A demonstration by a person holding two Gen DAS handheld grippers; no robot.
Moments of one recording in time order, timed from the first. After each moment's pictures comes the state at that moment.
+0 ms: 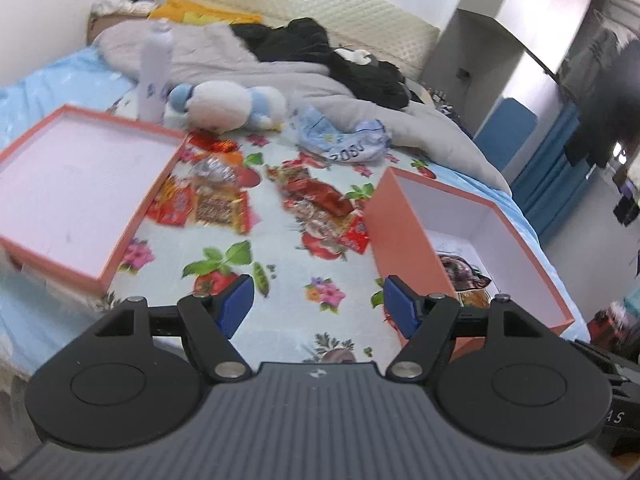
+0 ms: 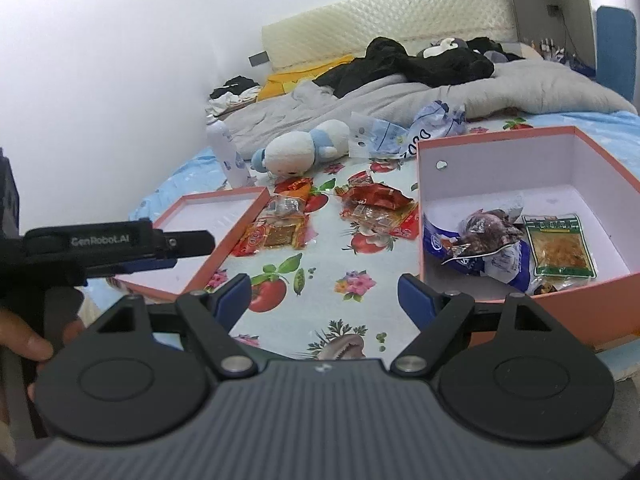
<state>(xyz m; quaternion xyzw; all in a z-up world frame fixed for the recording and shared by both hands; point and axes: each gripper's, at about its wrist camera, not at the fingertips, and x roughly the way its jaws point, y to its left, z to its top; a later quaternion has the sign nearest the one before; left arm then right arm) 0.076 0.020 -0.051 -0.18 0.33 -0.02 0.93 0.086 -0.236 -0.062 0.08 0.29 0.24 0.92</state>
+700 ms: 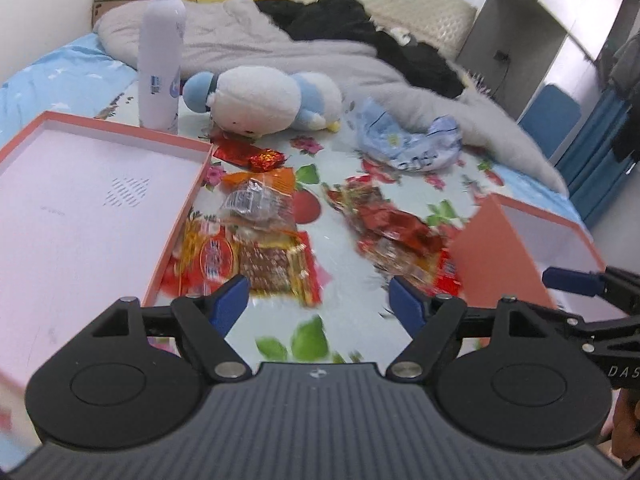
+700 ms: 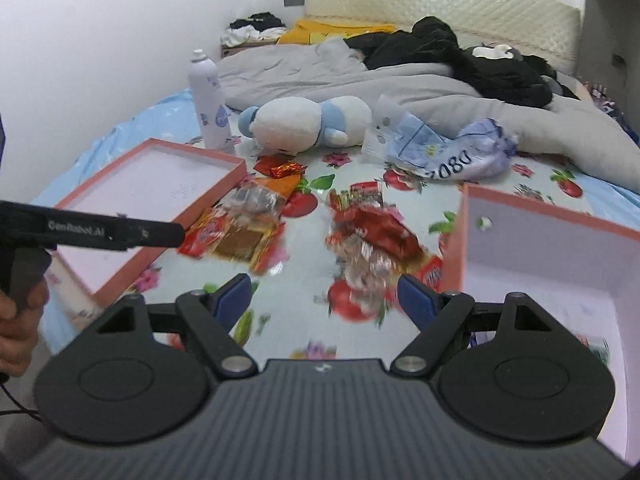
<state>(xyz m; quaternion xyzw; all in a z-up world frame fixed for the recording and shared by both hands) 0.261 0.100 -0.113 -0.16 0.37 0.01 0.91 0.272 -0.143 -0.082 -0.08 0.33 0.27 0.90</state>
